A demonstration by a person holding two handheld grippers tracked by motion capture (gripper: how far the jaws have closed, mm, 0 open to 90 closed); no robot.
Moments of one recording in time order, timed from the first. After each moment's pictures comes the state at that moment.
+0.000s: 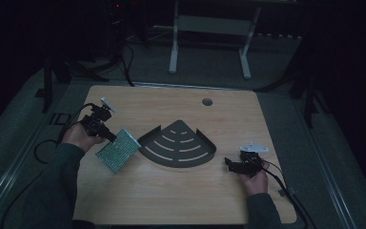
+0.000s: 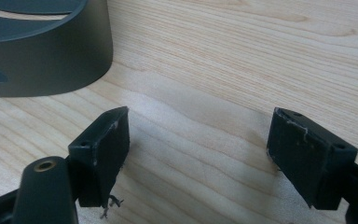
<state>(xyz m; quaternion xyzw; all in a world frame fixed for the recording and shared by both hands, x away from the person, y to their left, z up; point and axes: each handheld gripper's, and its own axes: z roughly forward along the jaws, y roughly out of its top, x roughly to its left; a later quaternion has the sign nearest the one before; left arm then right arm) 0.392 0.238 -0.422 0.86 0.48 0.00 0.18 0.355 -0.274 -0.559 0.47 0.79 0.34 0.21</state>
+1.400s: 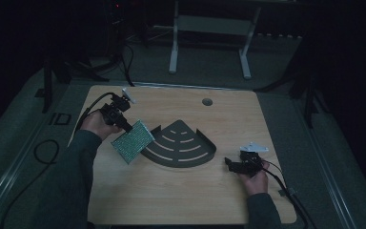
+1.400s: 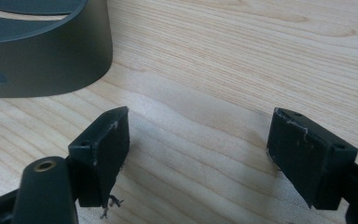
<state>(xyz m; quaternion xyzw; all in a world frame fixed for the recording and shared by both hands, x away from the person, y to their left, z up) 0.421 0.187 -0.402 0.89 0.43 0.01 0.17 0.355 -0.274 -0.559 0.47 0.79 0.34 0.21</state>
